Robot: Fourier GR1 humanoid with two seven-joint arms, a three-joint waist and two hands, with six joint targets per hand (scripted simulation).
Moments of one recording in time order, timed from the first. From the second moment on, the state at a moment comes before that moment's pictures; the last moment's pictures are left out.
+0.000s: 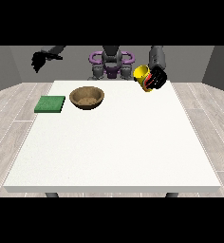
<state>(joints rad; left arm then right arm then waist) -0.71 0.34 -0.01 -0.63 -0.46 0.48 -0.33 -0.18 -0.34 -0.31 -1.22 -0.23 0.39 -0.23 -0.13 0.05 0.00</state>
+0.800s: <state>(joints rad) -0.87 0.24 -0.30 -0.64 -0.92 0.49 0.16 -0.19 -0.38 -0.33 -1.08 -0.23 0.44 -0.27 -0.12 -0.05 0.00</state>
